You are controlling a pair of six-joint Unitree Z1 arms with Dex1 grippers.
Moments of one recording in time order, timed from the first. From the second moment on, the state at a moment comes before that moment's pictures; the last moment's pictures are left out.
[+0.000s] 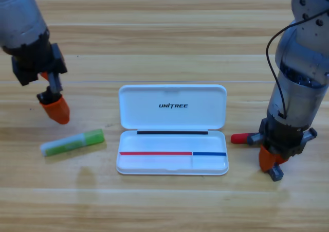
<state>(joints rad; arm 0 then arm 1) -0.55 1.85 -1.51 1.07 0.03 0.60 0.77 2.08 -1.36 0.84 -0.01 0.31</state>
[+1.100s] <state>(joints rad) -0.55 1.98 -1.24 0.75 0.05 0.63 0.91 2.23 -1.90 1.13 0.01 -0.65</state>
